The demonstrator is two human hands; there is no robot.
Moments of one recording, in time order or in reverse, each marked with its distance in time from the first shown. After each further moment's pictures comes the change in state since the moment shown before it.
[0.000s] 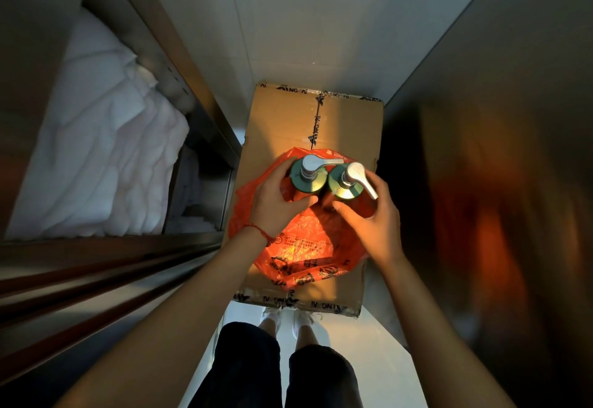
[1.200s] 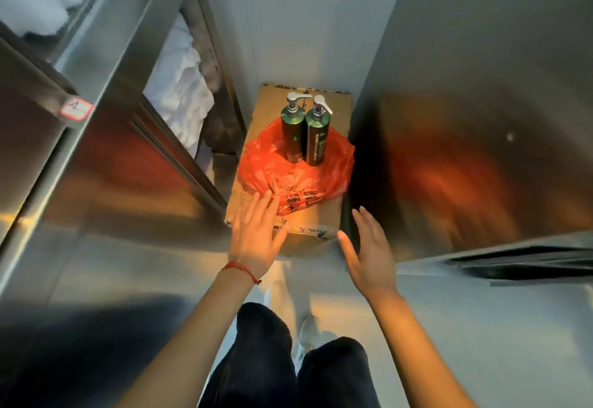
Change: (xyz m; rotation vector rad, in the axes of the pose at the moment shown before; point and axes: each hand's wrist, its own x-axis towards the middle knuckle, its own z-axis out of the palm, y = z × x) left_hand -0.270 0.014 0.008 0.801 0.076 0.189; right_hand -0.261 0.002 -0.082 -0.468 -0.031 -0.166
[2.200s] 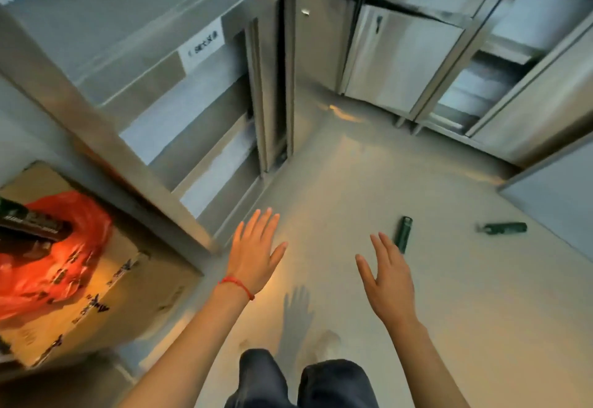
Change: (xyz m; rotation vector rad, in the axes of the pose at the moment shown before) left_hand -0.204 0.243 0.104 0.117 -0.531 1.044; right_hand -0.431 0.105 -0.075 -0.028 0.633 0.992
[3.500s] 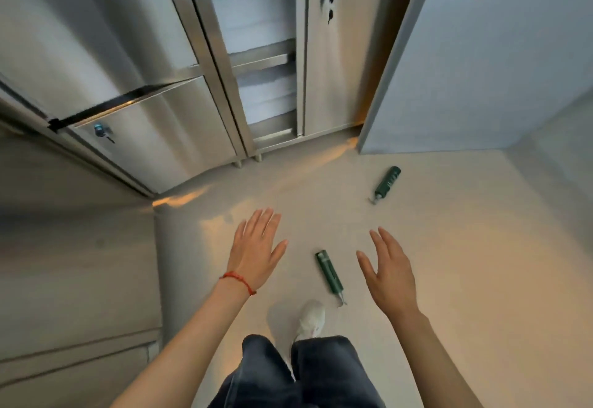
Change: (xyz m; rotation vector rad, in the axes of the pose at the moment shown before) left_hand 0.509 0.353 0.126 0.142 -0.317 0.790; right_hand 0.309 0.279 -0.154 0.082 0.314 0.713
